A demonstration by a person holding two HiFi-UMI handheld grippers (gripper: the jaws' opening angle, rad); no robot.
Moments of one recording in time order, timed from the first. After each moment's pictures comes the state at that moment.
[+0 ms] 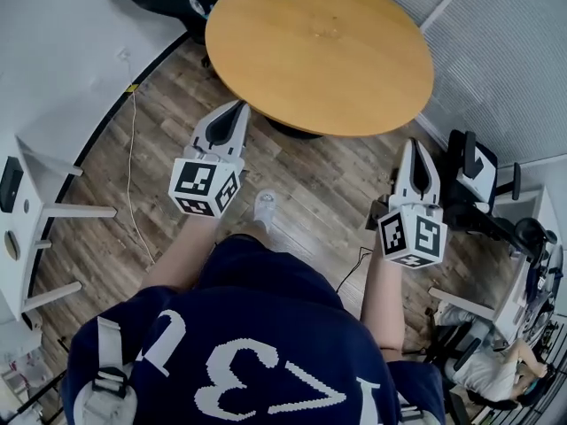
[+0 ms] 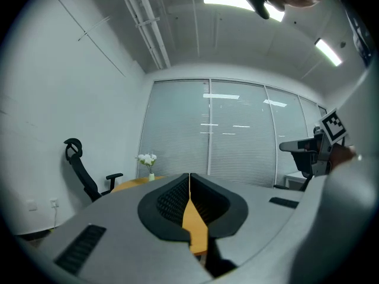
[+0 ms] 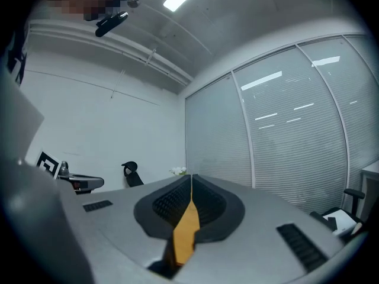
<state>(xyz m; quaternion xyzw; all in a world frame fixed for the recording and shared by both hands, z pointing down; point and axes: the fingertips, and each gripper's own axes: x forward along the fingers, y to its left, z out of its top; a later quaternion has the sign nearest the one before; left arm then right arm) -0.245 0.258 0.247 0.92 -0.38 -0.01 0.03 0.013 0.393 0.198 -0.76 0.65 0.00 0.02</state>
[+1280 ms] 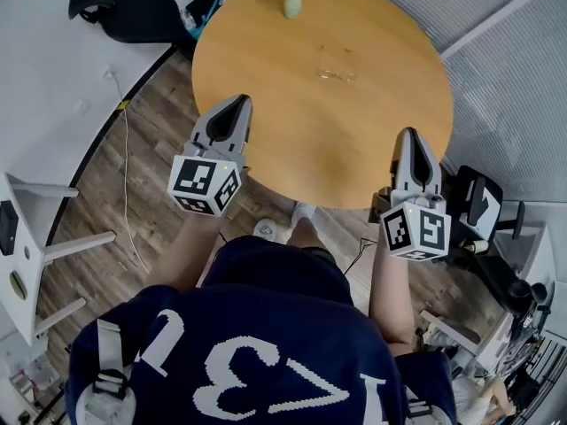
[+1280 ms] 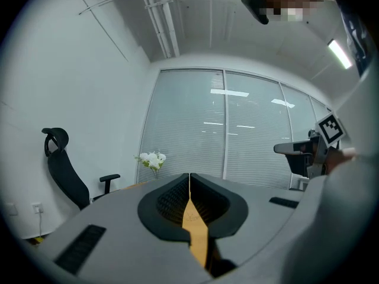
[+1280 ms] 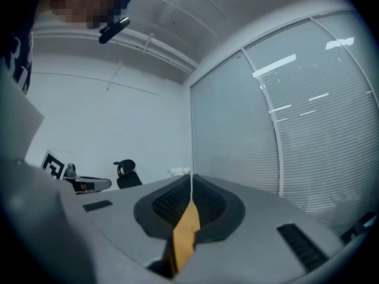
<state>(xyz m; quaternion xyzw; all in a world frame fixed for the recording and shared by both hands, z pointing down) -0.178 0.014 0.261 0.92 -0.38 -0.01 0.05 0.069 0.128 0.212 -0.72 0.69 -0.02 0.01</state>
